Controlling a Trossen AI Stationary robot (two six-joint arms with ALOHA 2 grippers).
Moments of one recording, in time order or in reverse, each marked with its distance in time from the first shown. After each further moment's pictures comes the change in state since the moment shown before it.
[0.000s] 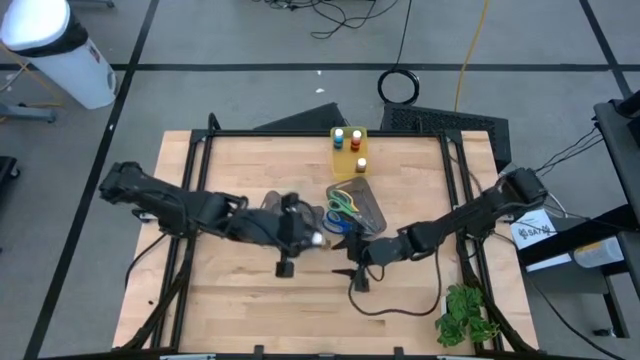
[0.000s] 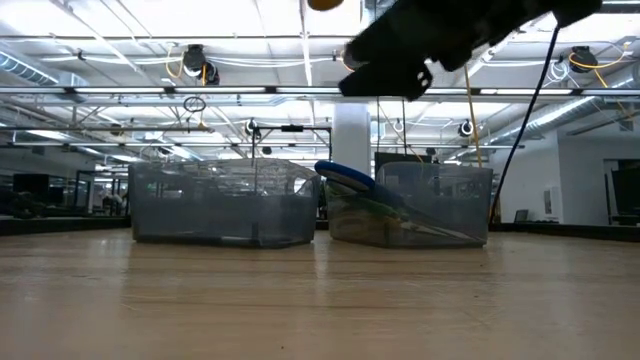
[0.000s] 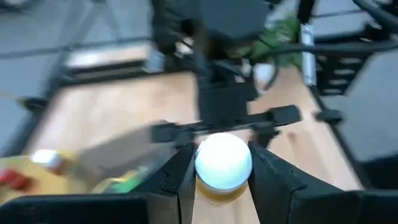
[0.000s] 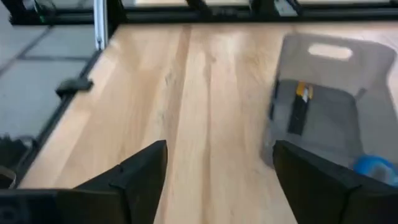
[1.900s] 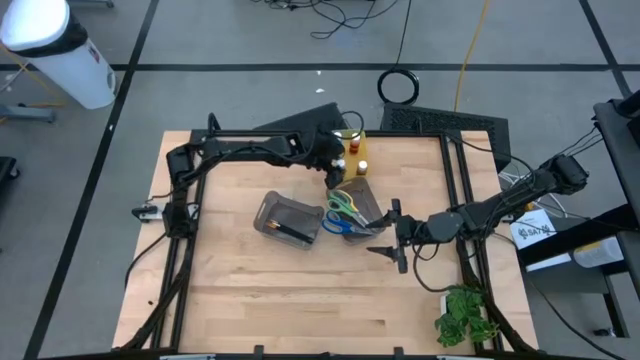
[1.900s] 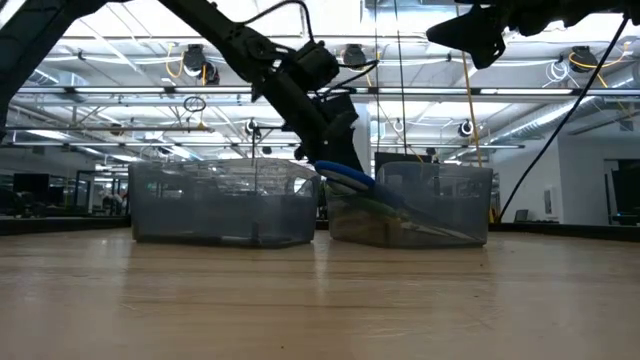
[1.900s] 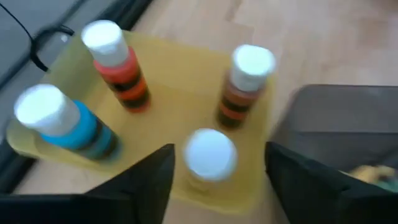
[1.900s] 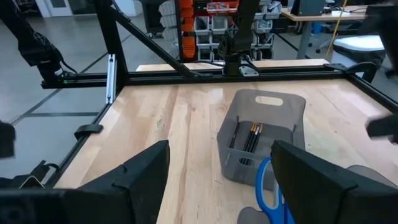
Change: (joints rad) left arm 0.725 0.482 -0.012 0.294 0.330 0.086; right arm 0.015 -0.559 -0.336 0.027 0.081 -0.057
